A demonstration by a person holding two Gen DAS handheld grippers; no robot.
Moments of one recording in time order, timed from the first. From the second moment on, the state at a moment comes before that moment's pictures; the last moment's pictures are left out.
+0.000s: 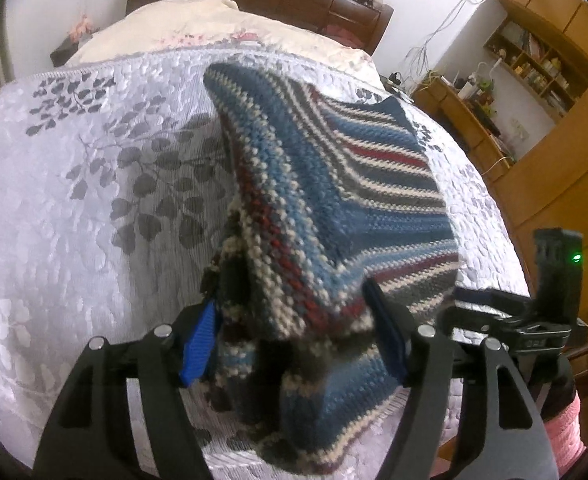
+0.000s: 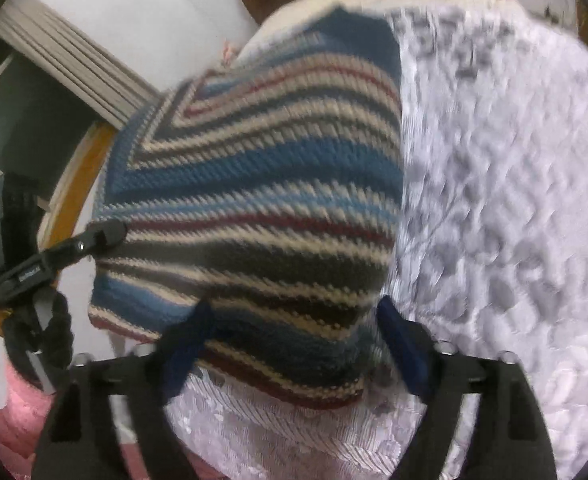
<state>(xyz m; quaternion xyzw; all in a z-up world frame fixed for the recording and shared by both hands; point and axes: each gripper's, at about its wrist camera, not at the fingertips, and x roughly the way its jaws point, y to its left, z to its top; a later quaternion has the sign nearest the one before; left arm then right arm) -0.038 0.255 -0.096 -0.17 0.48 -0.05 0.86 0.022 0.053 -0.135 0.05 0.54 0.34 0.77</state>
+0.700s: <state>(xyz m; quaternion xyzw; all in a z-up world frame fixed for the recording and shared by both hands) -0.068 0.223 -0.036 -0.14 0.45 0.00 0.88 -0.008 0.071 -0.046 -0.04 0.45 0.21 0.87</state>
